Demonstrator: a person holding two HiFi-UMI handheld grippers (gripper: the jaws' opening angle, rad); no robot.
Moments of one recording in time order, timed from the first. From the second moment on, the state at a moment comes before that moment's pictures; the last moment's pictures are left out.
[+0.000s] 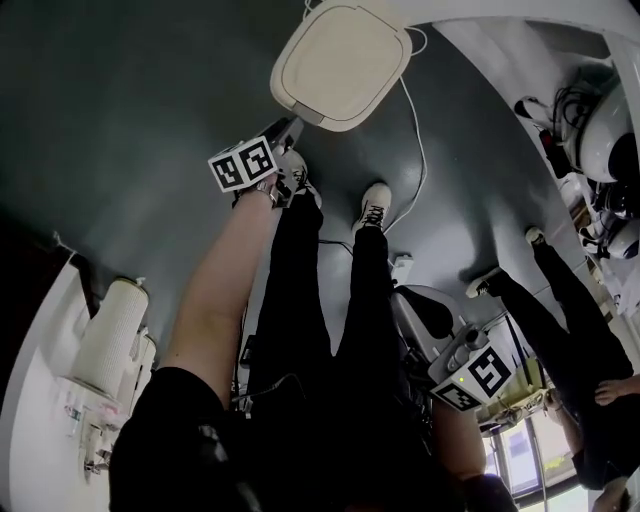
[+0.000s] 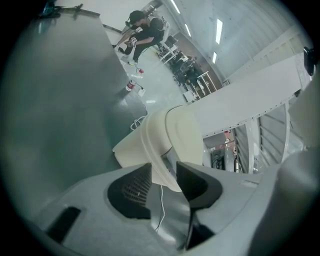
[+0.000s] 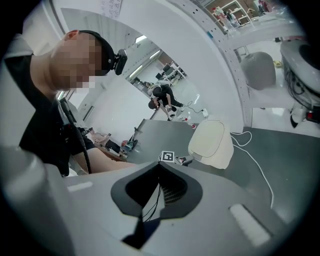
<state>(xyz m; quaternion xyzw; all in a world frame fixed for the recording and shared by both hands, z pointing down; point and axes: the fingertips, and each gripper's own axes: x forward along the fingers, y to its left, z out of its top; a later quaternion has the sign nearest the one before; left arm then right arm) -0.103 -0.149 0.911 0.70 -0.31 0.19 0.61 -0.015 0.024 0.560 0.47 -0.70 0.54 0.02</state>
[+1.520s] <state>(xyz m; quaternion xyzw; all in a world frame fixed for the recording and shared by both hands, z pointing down) -0.104 -0.146 0.928 0.72 -0.29 0.23 0.58 -0.023 0.017 0.580 0.46 -0.70 0.55 0.00</state>
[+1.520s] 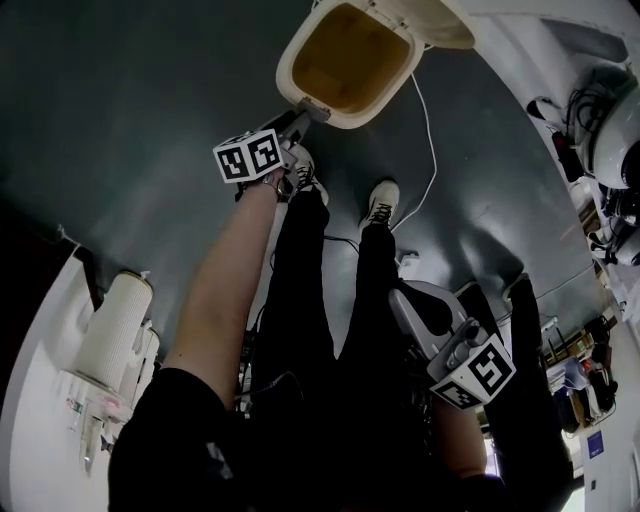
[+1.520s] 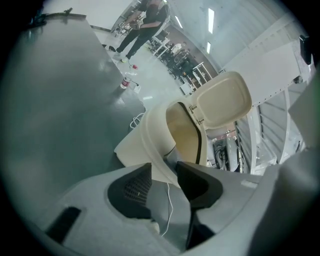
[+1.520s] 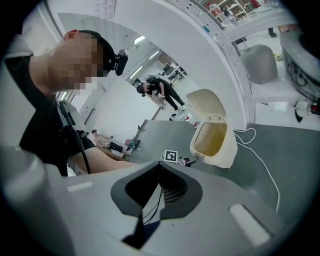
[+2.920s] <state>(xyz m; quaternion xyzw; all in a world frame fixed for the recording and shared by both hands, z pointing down) -0.069 -0.069 0.489 0.89 -0.18 0.10 0.41 -0.004 0.061 0.354 0.42 -0.83 0.36 -0.01</state>
